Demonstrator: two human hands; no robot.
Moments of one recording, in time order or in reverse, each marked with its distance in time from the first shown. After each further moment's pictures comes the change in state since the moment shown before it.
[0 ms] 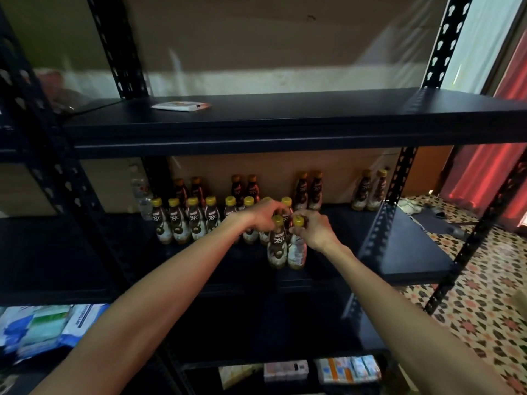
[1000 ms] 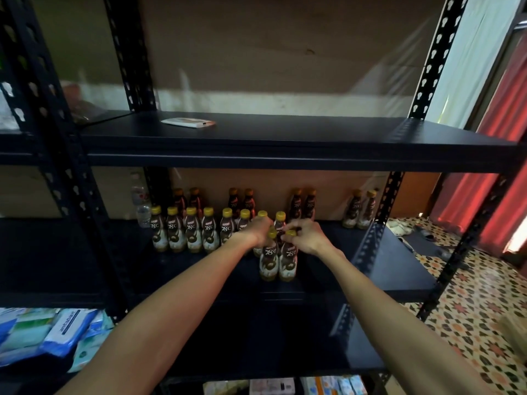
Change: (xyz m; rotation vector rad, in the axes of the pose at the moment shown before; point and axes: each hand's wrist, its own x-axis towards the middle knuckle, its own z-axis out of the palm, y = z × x) left_hand -0.003 0.008 0.020 -0.017 0.160 -0.172; right_hand 0.005 -0.017 -0.021 -0.025 -0.135 0.003
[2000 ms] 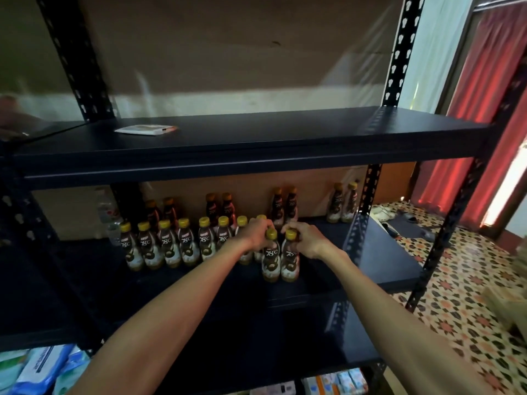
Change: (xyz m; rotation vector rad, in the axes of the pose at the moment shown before) left_hand 0.040 0.022 0.017 -0.056 -0.007 0.182; right_hand 0.011 0.050 -0.028 -0.131 -0.035 -0.057
